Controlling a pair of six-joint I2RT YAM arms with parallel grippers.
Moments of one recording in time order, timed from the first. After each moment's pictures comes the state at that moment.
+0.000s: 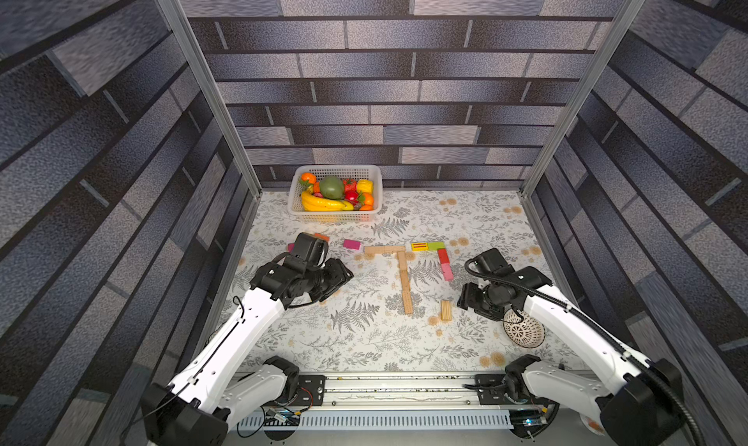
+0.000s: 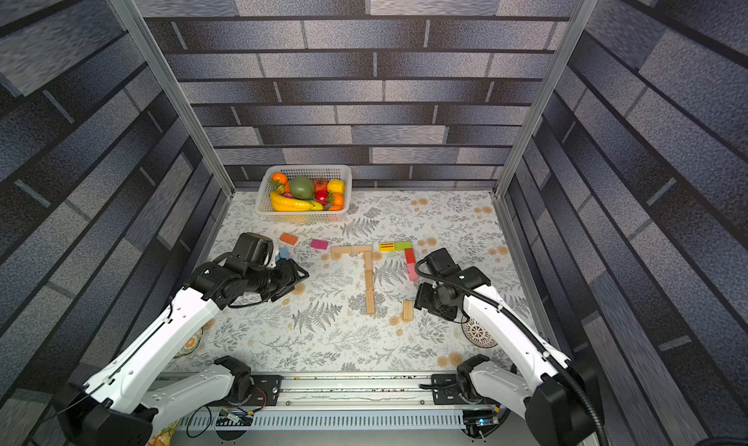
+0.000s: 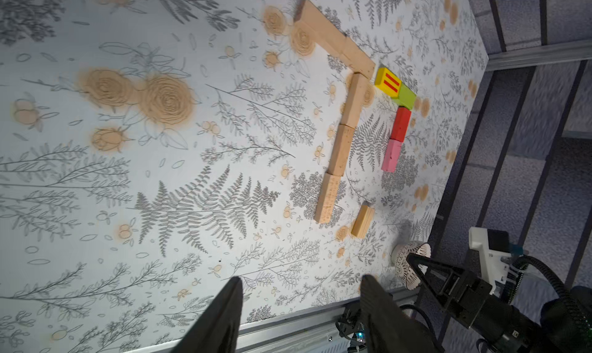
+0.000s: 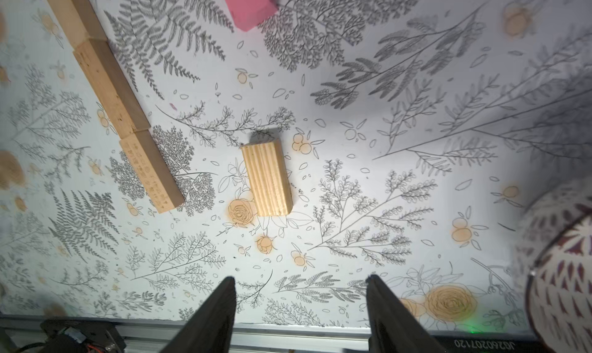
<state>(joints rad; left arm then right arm) -0.39 1.00 0.94 -0.91 0.30 -0.93 0.51 1.14 0.82 -1.00 -0.11 0.71</state>
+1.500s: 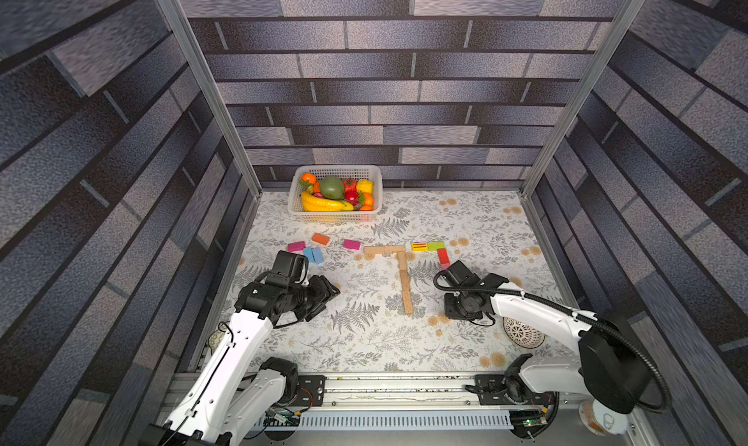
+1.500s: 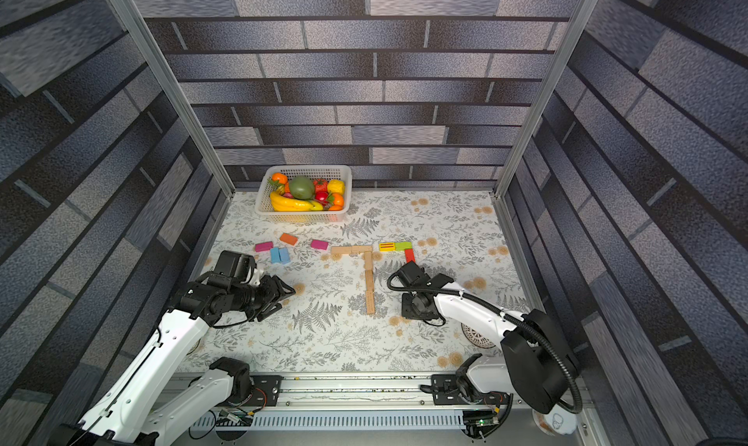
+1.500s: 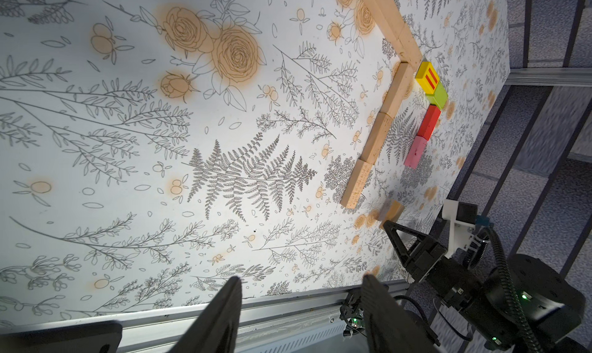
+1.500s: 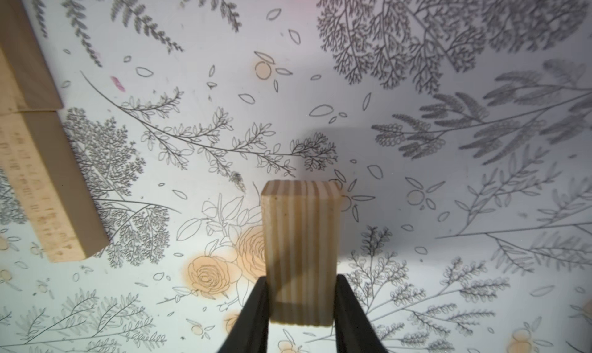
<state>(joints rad) -0.25 0.88 0.81 -0.98 0.42 -0.90 0.65 1.30 0.71 -0.75 0.04 0.62</state>
